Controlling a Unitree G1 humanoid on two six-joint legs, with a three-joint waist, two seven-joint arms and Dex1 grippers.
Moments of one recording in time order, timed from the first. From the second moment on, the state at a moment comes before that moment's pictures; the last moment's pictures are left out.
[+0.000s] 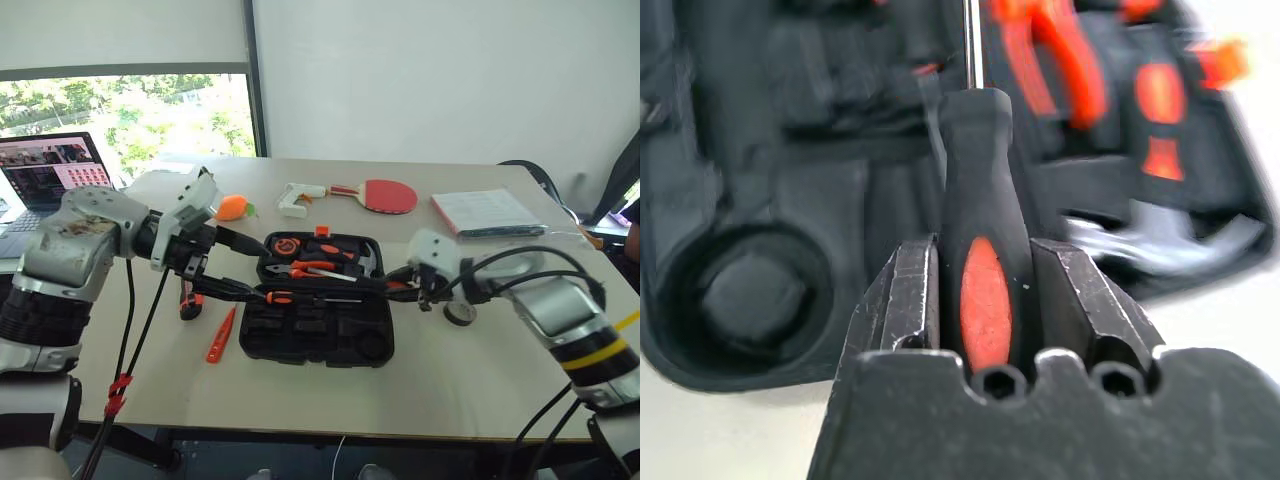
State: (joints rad) left arm -0.89 0.94 -0.13 0.04 -0.48 0.66 -1.58; right arm -0.77 -0.83 0.42 0.07 0.21 0.34 1.11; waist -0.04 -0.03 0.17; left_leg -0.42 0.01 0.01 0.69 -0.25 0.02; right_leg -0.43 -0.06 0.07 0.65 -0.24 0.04
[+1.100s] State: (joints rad) left arm -0.89 0.93 -0.12 0.04 -0.48 0.66 -1.53; right arm -0.80 -0.63 0.33 0.05 0.11 0.49 1.17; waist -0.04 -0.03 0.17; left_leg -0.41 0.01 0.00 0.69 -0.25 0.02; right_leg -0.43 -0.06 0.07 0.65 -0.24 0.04
